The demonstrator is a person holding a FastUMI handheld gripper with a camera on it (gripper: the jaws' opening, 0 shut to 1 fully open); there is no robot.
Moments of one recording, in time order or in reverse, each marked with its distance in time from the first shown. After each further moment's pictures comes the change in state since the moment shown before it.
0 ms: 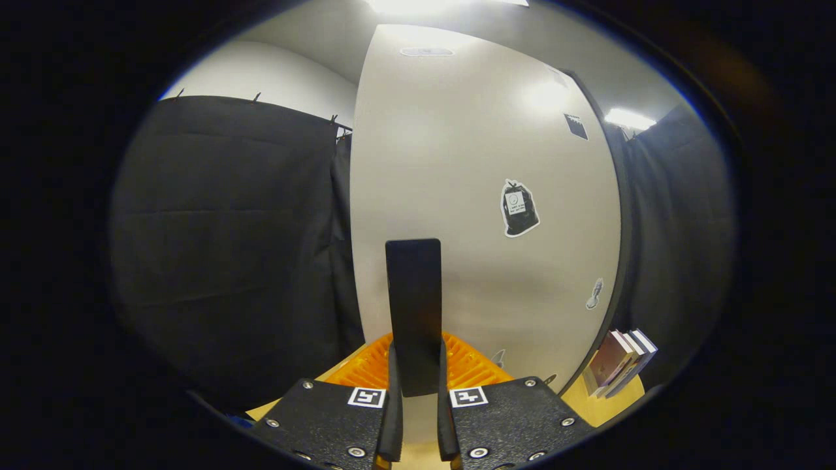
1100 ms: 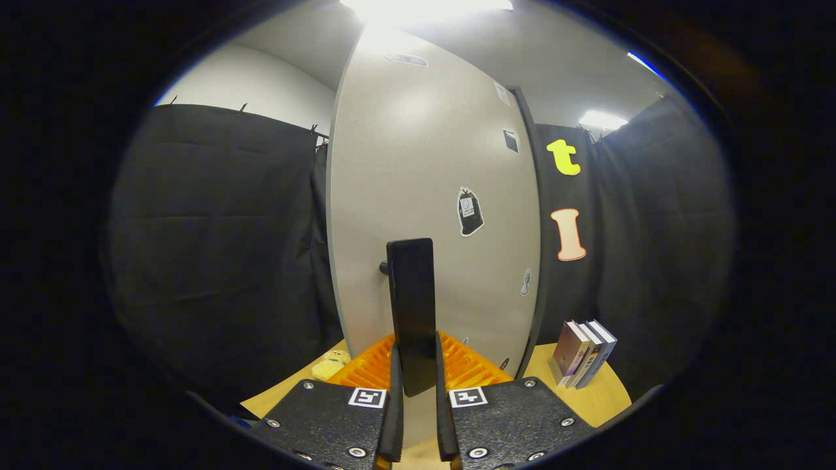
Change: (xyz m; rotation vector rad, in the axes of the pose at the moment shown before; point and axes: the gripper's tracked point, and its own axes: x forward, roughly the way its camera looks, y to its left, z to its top) arm -0.040 -0.023 0.000 0.017 -0.033 -0.103
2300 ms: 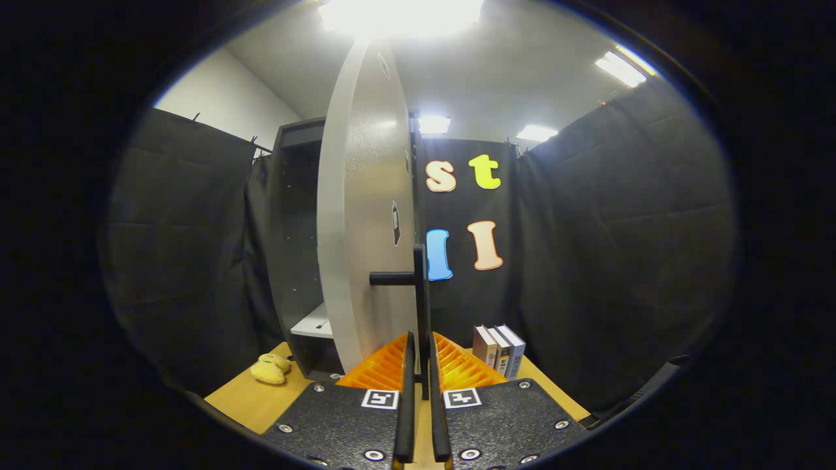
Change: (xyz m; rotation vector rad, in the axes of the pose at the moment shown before) arm -0.029 -0.092 0.005 0.034 -0.065 -0.316
